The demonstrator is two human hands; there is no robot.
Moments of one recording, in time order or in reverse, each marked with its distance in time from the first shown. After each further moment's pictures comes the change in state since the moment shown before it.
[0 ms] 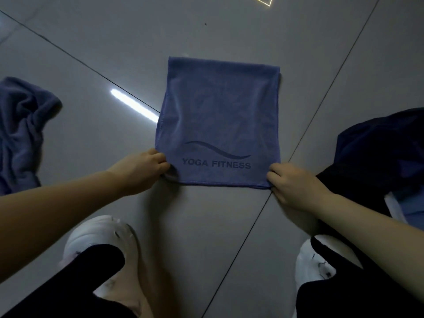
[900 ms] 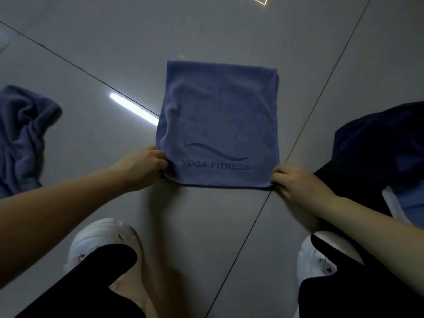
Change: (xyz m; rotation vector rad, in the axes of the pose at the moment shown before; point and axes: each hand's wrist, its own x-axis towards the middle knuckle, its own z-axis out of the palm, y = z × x) left_hand 0.013 -0.006 -0.006 -0.090 0.071 0.030; right_hand -0.015 0.004 0.003 0.248 0.060 0.088
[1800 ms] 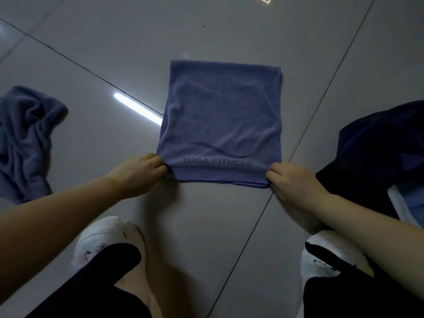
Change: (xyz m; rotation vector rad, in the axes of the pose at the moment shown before) left_hand -0.025 0.002 0.006 0.163 -0.092 -0.049; right_hand 0.014 -0.015 0.001 -0.314 0.010 -0.073
